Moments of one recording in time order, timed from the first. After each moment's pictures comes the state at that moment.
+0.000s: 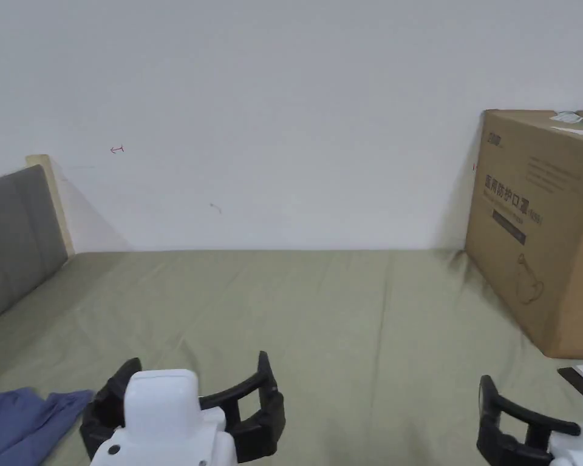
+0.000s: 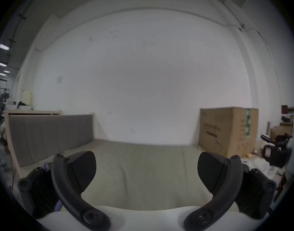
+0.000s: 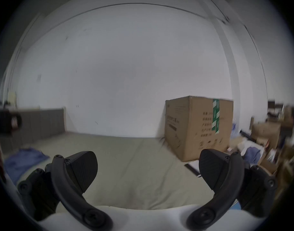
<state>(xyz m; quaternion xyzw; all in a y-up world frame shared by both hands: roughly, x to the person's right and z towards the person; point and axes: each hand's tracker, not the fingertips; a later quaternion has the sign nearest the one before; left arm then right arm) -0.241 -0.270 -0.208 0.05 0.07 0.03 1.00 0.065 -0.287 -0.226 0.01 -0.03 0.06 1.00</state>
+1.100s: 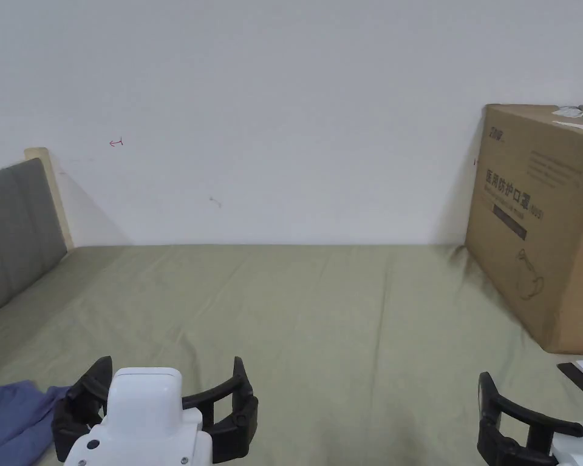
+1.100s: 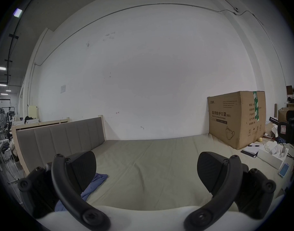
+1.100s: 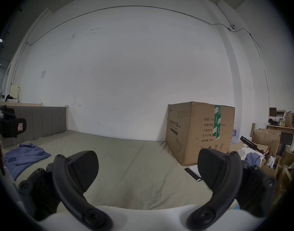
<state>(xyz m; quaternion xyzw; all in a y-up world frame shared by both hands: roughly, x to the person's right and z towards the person) -0.253 -0.272 -0.215 0.00 0.09 -0.04 1.00 0.074 -0.282 -0.220 0.02 -0.01 0.05 1.00</state>
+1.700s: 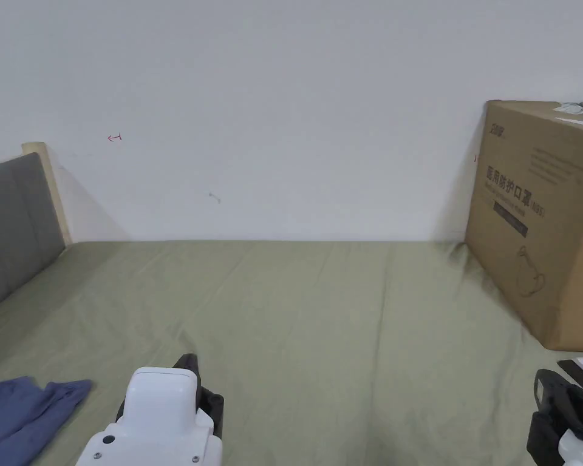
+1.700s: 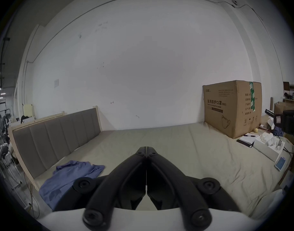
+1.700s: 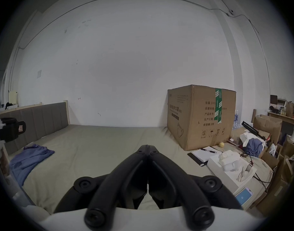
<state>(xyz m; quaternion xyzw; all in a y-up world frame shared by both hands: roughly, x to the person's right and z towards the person) -0.253 -0.277 -0.221 -0.06 0.07 -0.04 1.00 0.078 -0.282 -0.225 -0.05 -0.01 0.01 1.00</state>
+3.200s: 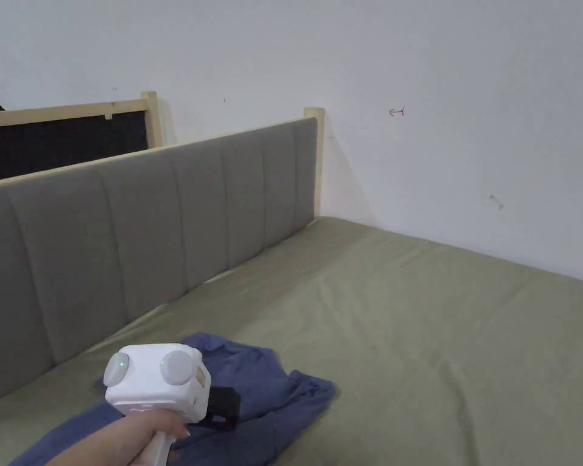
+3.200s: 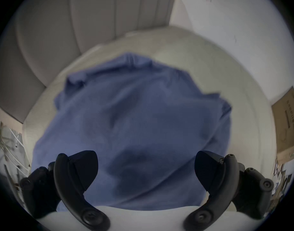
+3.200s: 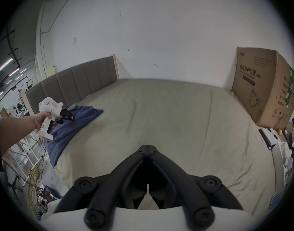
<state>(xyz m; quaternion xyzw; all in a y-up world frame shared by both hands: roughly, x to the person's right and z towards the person) -0.736 -0.458 -0.417 -0.52 0.22 0.21 0.80 -0.109 -0.351 -0.333 -0.28 0.23 0.03 0.93</state>
